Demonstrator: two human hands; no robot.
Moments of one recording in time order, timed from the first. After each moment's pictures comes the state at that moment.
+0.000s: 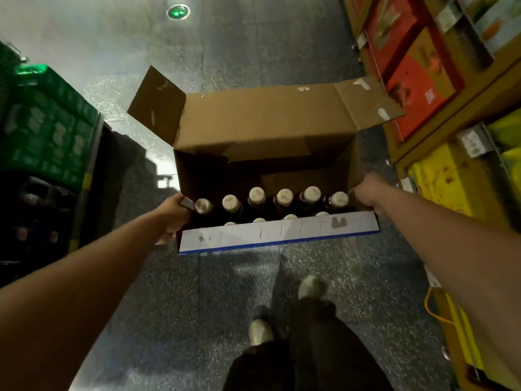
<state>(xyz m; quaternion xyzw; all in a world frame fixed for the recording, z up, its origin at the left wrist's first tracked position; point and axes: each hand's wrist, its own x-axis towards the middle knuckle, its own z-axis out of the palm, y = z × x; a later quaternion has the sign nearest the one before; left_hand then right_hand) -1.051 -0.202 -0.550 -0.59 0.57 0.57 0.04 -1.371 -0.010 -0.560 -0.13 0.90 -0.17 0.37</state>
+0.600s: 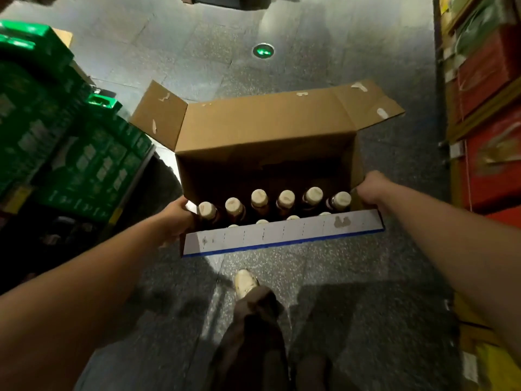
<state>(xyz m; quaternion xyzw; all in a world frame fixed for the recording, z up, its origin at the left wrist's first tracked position) -1.130 -0.559 -0.563 -0.65 0.46 0.60 -0.06 -1.501 -0.483 -0.536 -0.29 0.88 -0.07 0.36</state>
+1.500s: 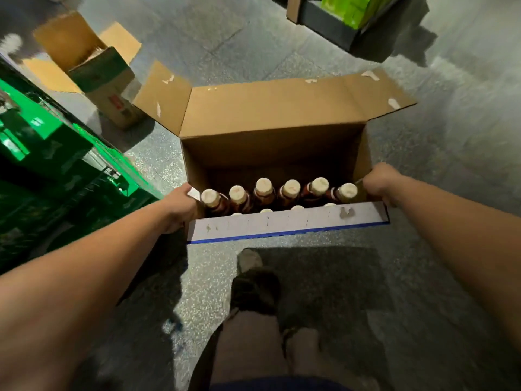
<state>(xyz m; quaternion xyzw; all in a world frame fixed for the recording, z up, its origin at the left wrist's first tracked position) -1.179 -1.126 -0.579 -0.72 0.32 0.58 -0.22 -1.540 -1.214 -0.550 -0.50 0.80 0.05 0.33</state>
